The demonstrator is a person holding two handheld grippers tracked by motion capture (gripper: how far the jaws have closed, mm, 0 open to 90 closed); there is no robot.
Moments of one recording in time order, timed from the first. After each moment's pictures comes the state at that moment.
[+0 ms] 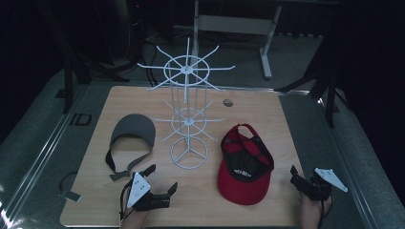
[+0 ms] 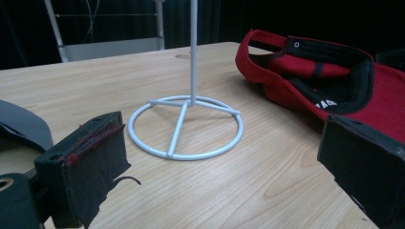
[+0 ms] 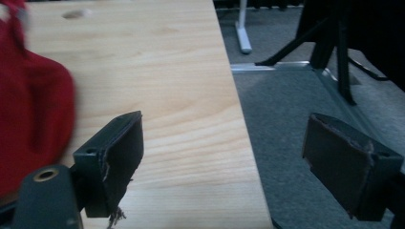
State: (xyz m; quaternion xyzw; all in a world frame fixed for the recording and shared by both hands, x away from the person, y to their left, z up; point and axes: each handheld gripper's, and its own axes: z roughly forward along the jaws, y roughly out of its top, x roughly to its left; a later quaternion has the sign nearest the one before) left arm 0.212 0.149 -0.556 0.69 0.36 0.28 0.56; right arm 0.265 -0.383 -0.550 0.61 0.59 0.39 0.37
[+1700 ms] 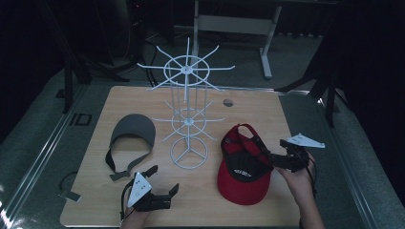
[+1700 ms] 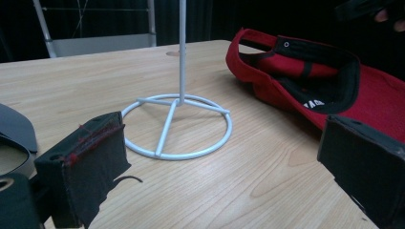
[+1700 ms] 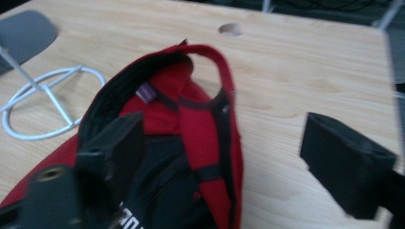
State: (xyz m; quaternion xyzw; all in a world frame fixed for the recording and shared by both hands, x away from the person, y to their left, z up) left arm 0.212 0.147 -0.554 0.69 0.36 0.26 0.57; right arm 0.324 -0.306 -0.466 0.47 0.74 0.42 0.23
